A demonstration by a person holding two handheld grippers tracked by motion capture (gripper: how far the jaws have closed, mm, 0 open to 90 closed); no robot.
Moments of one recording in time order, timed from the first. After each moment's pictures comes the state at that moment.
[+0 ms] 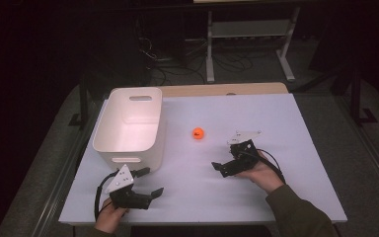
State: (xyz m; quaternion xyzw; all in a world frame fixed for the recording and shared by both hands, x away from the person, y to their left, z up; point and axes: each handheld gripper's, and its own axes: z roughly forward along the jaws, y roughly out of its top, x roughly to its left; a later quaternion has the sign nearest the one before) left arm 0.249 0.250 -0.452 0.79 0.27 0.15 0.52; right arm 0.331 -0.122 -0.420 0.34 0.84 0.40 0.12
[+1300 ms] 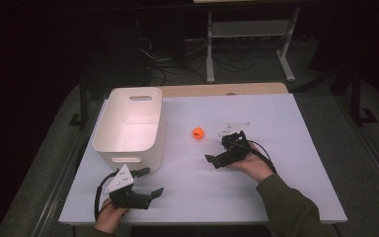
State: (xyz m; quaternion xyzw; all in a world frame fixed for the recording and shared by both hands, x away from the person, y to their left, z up) left arm 0.249 0.250 -0.452 0.79 0.27 0.15 0.52; right arm 0.357 -0.102 -0.417 0.33 0.85 0.40 0.13
